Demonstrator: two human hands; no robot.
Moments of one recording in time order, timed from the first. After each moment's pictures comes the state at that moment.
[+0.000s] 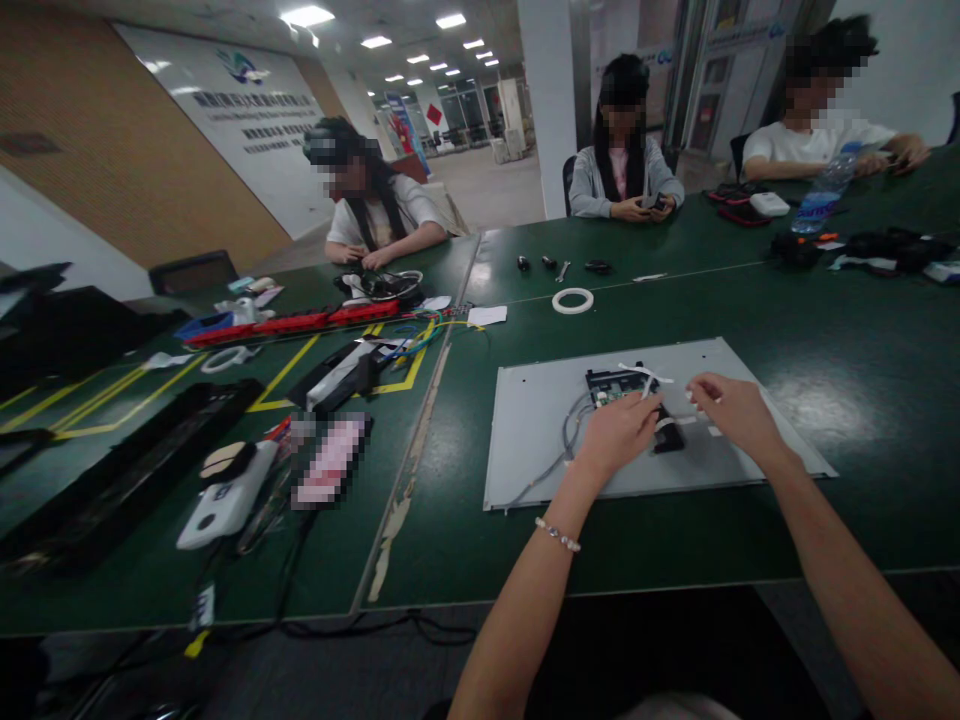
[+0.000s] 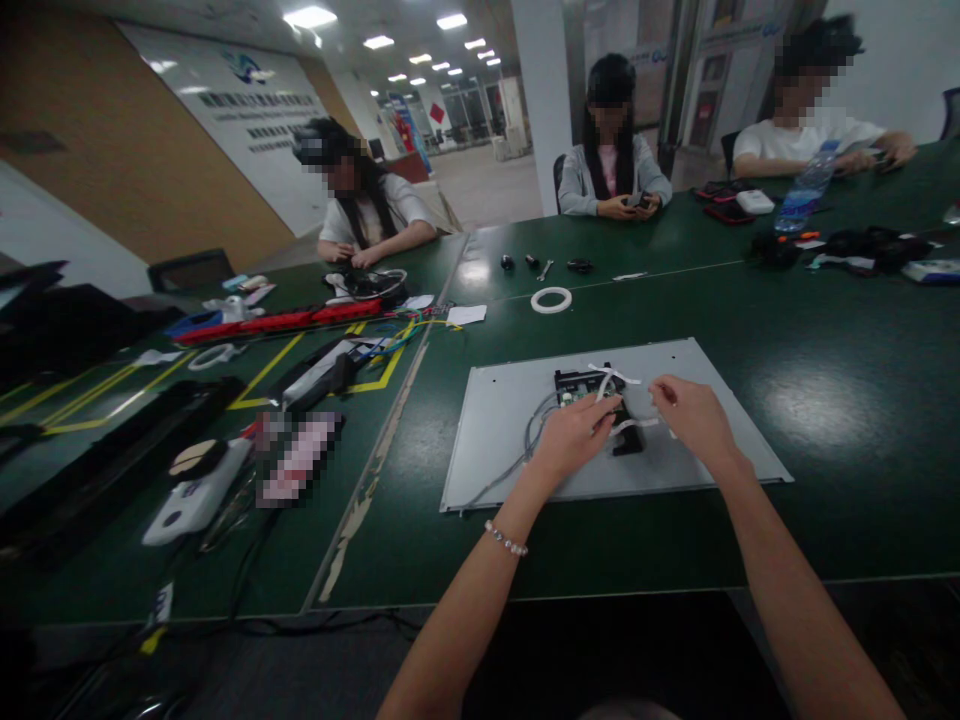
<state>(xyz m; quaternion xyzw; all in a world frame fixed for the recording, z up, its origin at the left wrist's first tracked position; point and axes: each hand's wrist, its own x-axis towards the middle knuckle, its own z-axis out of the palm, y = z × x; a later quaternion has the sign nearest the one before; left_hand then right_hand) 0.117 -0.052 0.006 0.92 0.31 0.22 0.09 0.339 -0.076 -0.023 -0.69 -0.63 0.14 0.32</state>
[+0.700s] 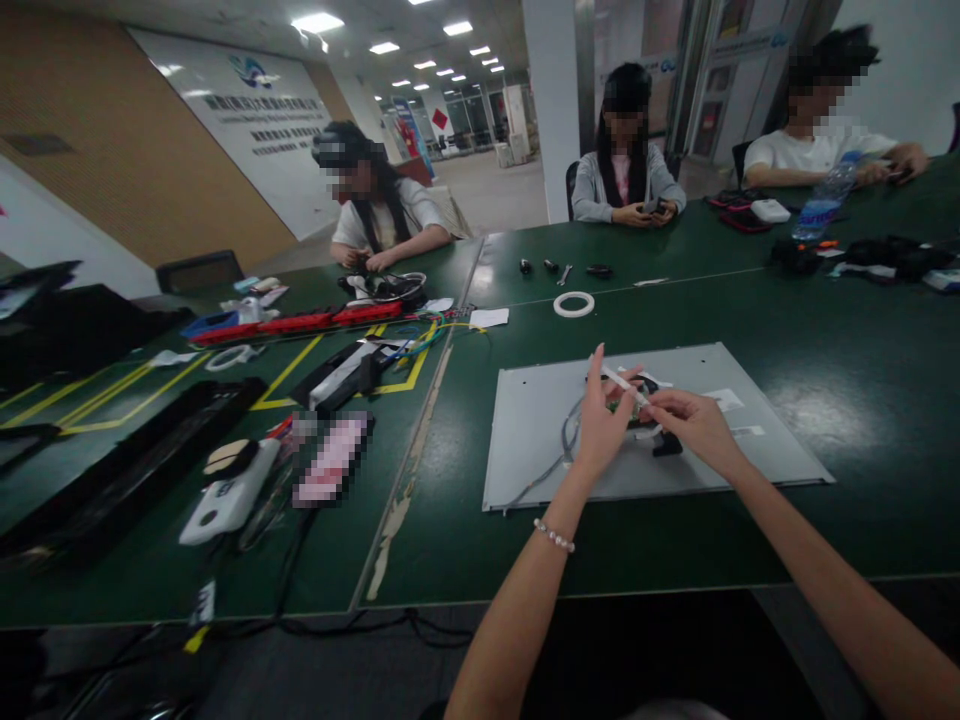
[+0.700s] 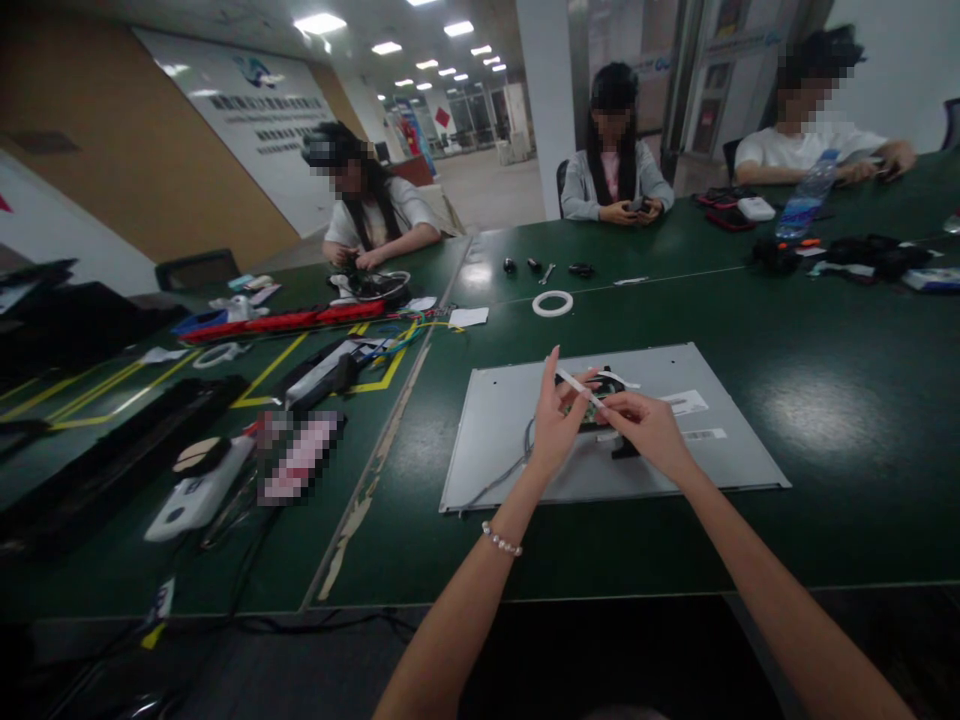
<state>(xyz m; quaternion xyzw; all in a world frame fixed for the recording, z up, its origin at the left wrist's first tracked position) 0.122 -0.049 0.015 0.71 0.36 0.46 0.40 0.276 -0.084 -0.011 -0.52 -0.57 0.39 0.50</state>
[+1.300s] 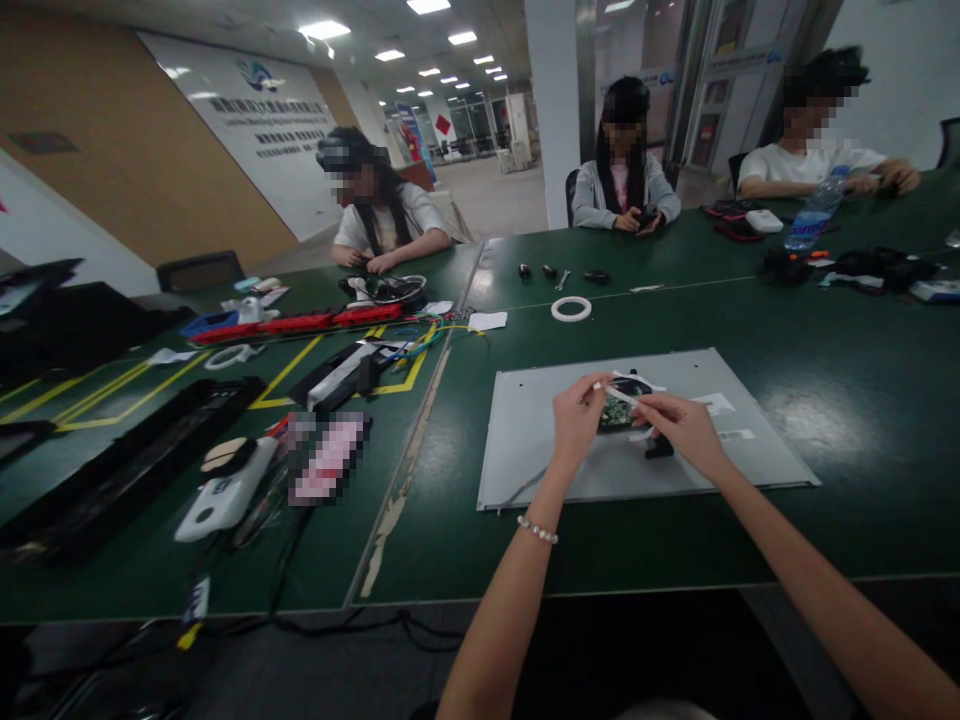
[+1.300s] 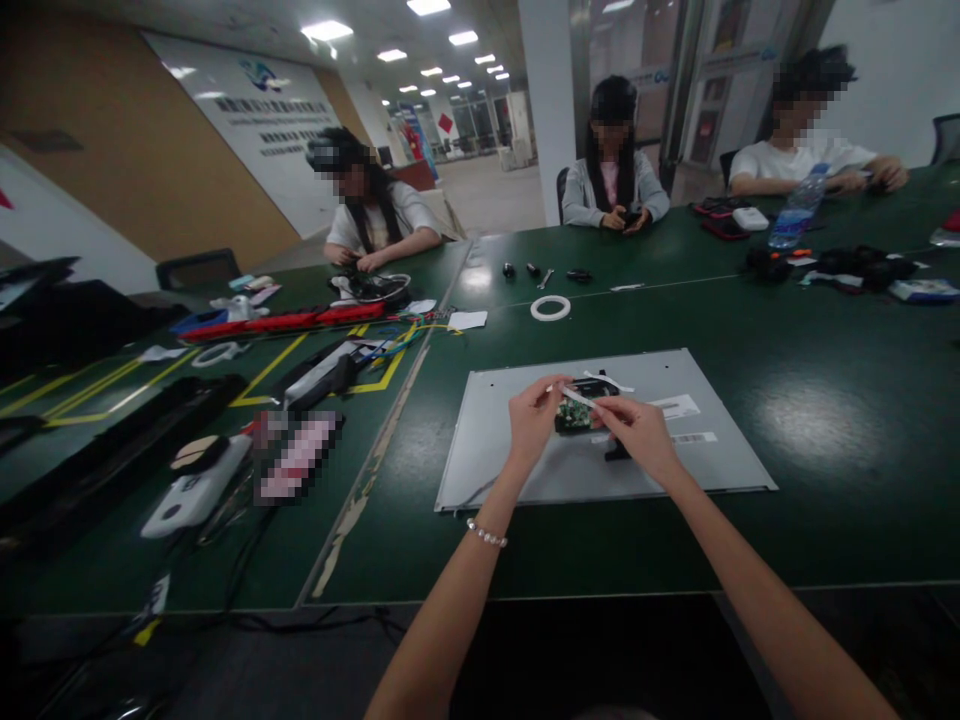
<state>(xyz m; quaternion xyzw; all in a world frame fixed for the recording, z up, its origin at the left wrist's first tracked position) 0.104 -0.031 0.011 0.68 0.37 0.52 0.34 0.276 -0.083 -0.015 -0.54 -0.57 0.38 0.49</state>
